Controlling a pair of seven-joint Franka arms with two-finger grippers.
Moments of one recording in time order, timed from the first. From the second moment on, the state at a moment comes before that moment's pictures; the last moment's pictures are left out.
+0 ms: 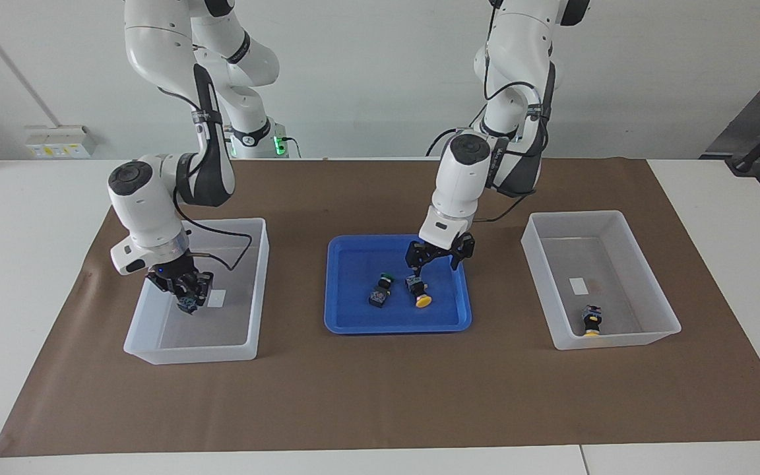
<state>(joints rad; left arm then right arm) -0.50 0.32 -0.05 -1.93 0.02 2.41 -0.73 -0.02 0.28 -0.04 -2.05 0.02 2.49 0.13</state>
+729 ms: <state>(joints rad) -0.54 0.40 -0.05 -1.93 0.02 2.52 -0.73 0.03 0.21 -0.02 -1.98 0.05 2.38 0.18</state>
